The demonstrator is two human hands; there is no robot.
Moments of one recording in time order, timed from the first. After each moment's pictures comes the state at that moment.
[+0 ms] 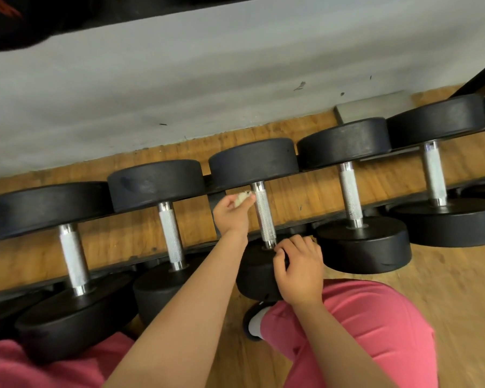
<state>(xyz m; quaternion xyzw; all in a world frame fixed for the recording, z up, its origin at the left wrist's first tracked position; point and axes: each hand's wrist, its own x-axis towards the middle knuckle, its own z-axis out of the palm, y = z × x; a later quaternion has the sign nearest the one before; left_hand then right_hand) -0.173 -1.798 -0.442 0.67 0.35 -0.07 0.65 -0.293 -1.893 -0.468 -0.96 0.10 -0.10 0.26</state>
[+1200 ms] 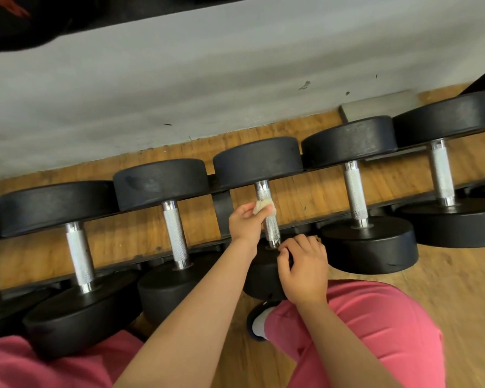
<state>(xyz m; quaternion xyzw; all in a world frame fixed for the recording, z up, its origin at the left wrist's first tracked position) -0.190 -1.803 -0.452 0.65 0.31 -0.18 0.67 -0.293 -1.892 -0.469 -0.95 0.10 -0.11 0.26</state>
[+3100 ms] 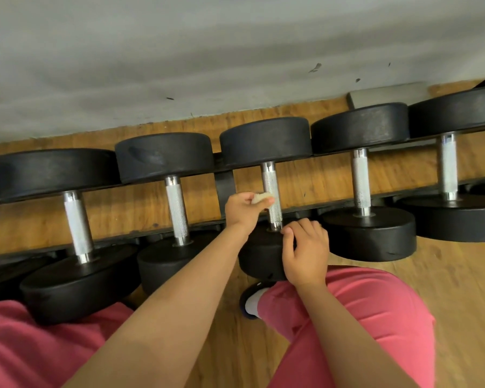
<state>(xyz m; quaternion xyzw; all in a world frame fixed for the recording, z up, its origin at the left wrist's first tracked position) -0.195 -1.782 -0.466 0.78 0.19 -0.19 0.57 -0.293 -1.893 -0.471 -0.96 0.10 -0.10 0.26</state>
